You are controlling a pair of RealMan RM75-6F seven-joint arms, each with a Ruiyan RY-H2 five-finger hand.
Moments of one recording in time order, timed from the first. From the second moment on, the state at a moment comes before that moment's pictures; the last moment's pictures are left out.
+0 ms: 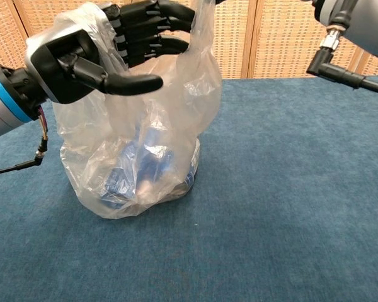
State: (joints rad) left arm -0.84 -1.55 0.00 -1.33 1.76 1.36 -1.08; right arm 0.78 -1.51 0.35 -1.84 -1.41 1.24 -0.11
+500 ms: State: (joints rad) left arm -0.85 -1.64 -0.01 -1.27 1.77 1.36 -0.99; right arm 0.81 -1.55 0.37 -1.83 -1.39 1.22 -0.15
